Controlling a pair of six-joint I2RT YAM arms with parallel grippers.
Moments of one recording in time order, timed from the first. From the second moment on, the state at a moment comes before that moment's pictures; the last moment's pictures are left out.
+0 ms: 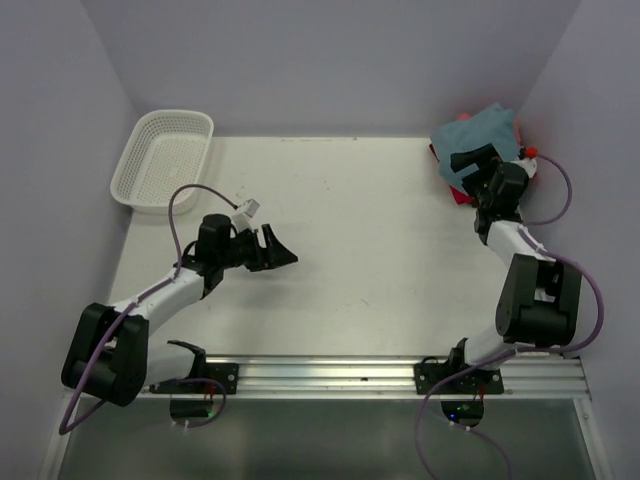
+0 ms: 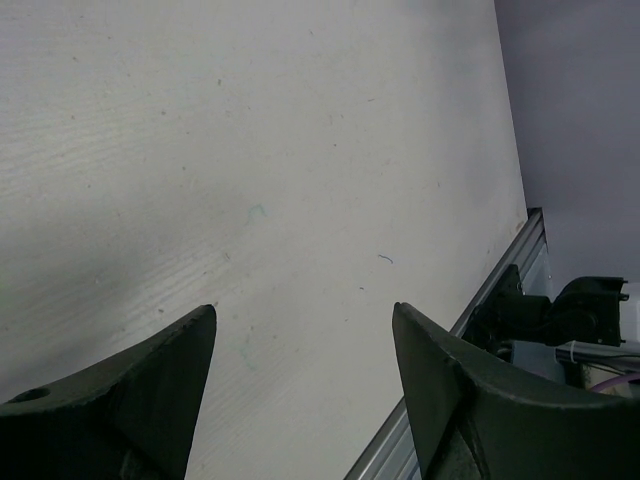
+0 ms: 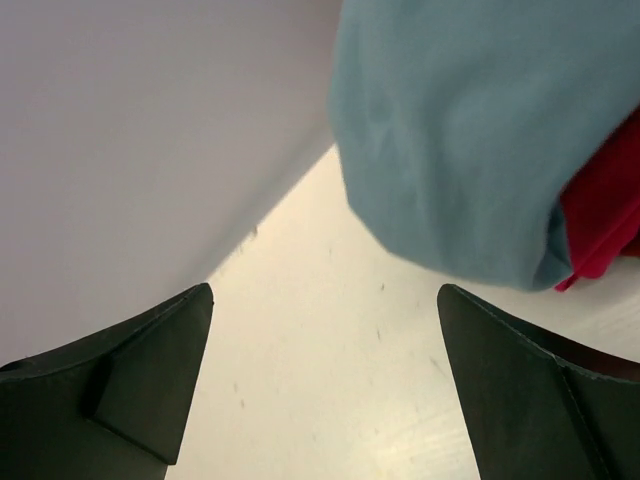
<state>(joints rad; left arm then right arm) -0.30 1.25 0.53 0.14 0.61 -0.60 -0.19 1.55 0.88 0.46 -0.04 0.86</state>
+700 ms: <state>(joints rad) -0.30 0.71 0.53 0.02 0.17 -0.51 0.34 1.34 0.94 -0.22 -0.29 0.33</state>
